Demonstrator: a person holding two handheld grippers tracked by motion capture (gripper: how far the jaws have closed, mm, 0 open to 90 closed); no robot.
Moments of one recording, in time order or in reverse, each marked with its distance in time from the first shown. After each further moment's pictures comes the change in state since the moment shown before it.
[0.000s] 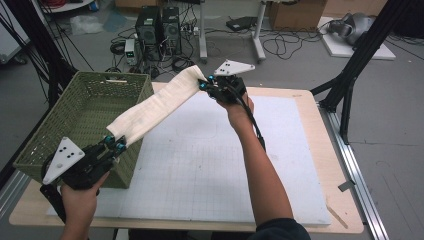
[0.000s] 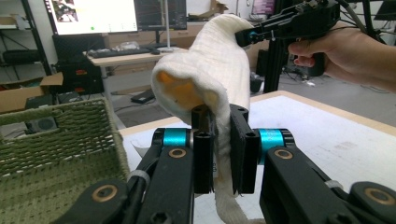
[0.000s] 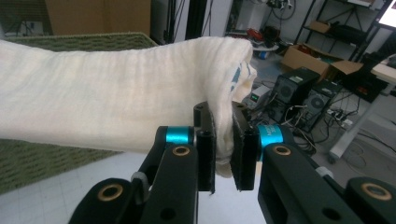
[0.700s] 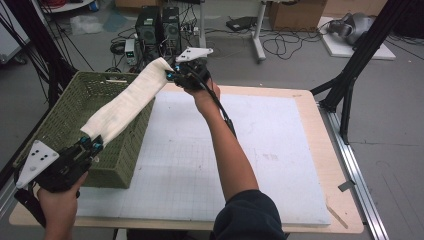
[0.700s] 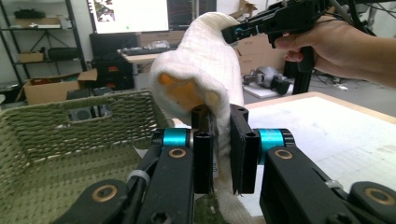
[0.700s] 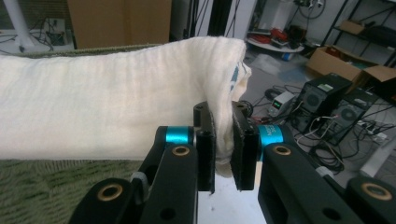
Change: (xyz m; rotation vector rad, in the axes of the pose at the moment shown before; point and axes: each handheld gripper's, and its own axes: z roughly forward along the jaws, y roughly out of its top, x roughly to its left) left arm 0.032 -0.006 -0.028 0.001 0.117 -0.009; right arm 0.021 0.039 0.088 0.021 0.087 -0.027
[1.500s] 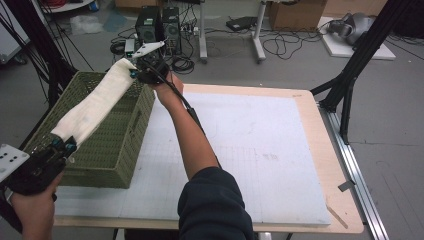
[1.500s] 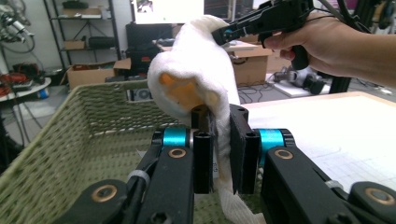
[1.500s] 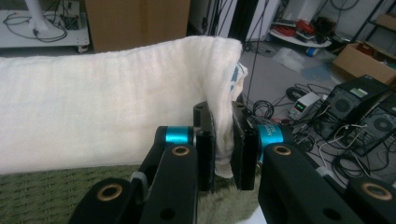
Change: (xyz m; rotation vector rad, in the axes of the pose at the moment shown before) left arm 0.044 -0.009 -0.026 0.039 0.126 -0.025; right arm 0.034 0.033 0.103 0.061 0.068 -0.042
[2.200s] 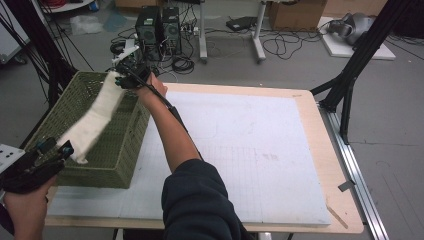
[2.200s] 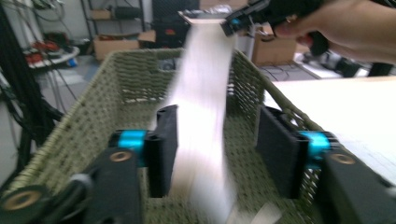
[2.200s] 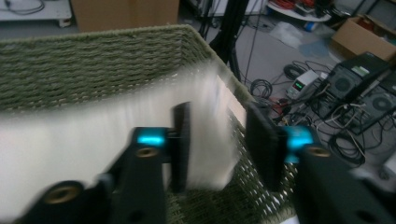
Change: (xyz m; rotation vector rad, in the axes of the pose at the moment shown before) left arm 0.016 -0.005 0.000 0.082 0.130 -0.023; right arm 0.020 0.005 0.053 0.112 -0.043 0.010
